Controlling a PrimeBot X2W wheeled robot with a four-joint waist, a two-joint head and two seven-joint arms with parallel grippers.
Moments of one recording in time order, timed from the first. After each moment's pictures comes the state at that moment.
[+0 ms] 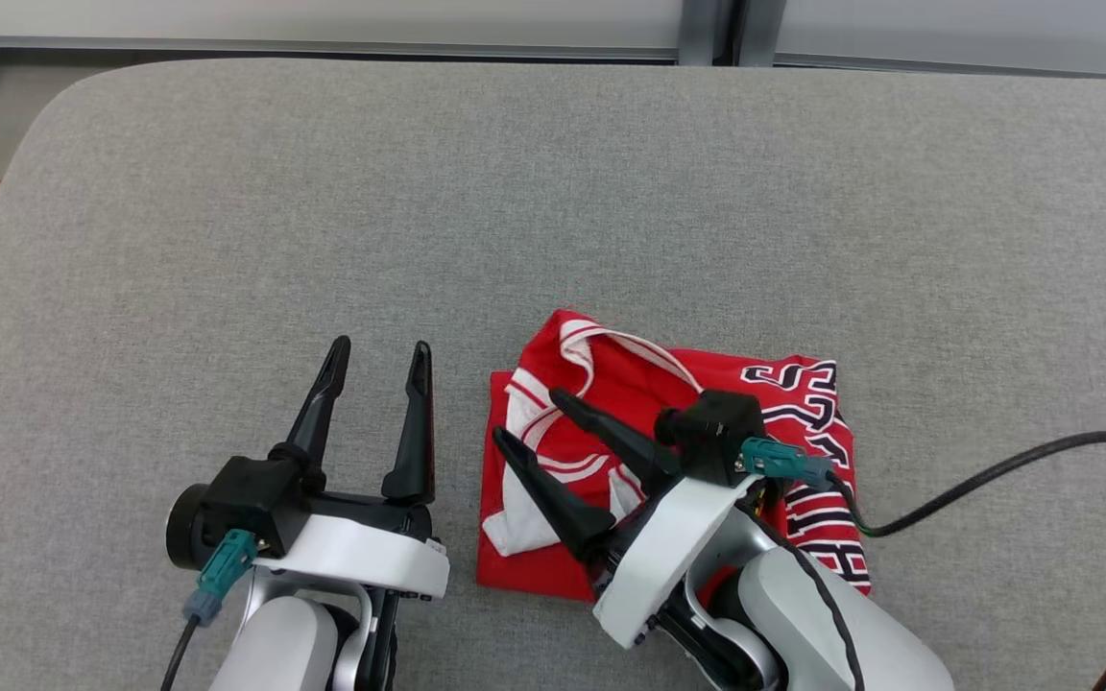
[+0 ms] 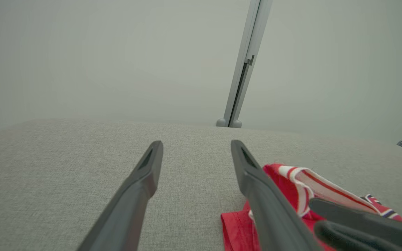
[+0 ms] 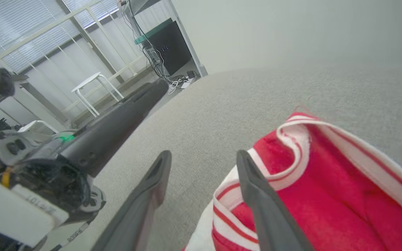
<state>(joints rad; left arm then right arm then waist) -0.20 0.05 -0.28 0.14 -0.32 0.06 -0.26 -0.45 -0.06 0.74 0.28 0.57 0.13 0.06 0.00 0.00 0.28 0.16</state>
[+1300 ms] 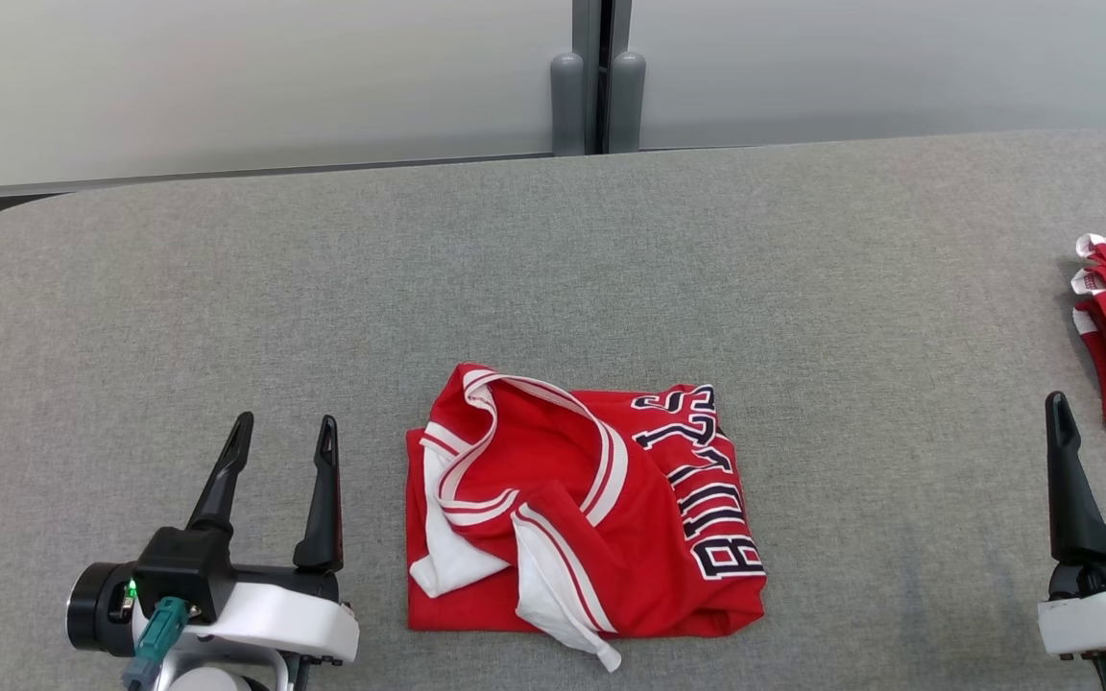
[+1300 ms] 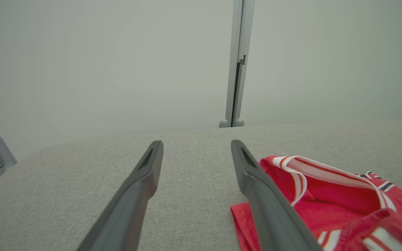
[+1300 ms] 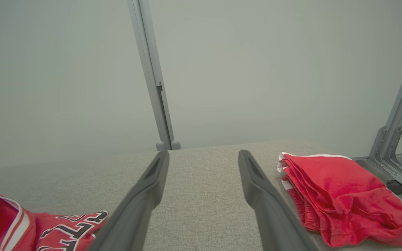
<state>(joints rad) -0.07 0.13 -0.17 0.14 -0.21 0.07 -0.26 0.04 -0.20 -0.08 -0.08 0.33 0.13 -0.06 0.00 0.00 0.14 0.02</state>
